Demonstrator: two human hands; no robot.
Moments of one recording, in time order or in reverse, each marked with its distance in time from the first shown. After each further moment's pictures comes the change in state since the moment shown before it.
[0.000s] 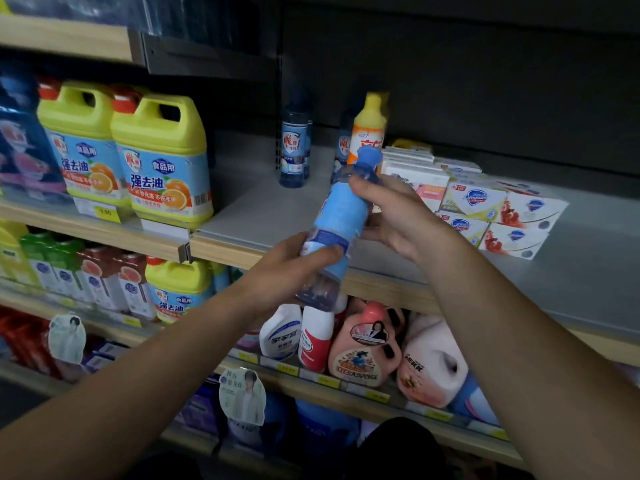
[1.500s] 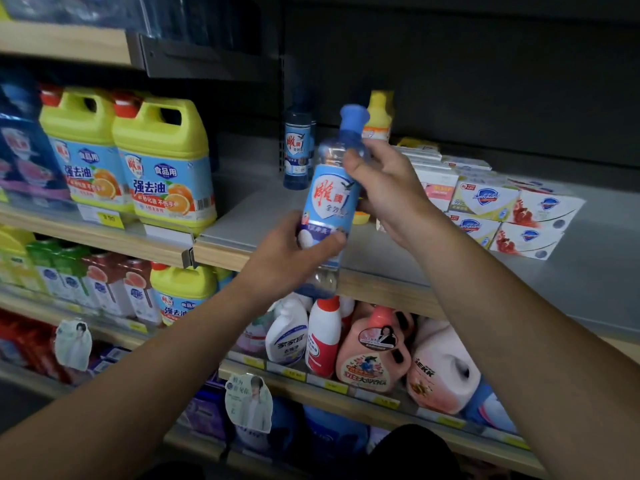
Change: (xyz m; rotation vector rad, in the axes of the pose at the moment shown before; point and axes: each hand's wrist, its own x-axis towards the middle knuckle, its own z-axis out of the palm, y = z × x) left_hand 0.017 0.006 -0.009 0.224 0.153 0.195; right_hand 0.009 -0.018 0.025 -0.195 0.059 -0.323
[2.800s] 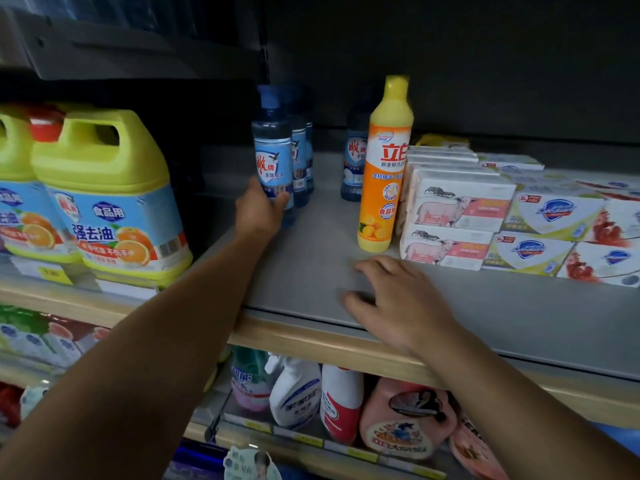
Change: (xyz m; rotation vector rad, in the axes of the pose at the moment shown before) left_hand 0.242 -0.105 -0.052 0.390 0.463 -0.039; right_hand 0.005 0.129 -0.009 -1.155 -0.232 0.092
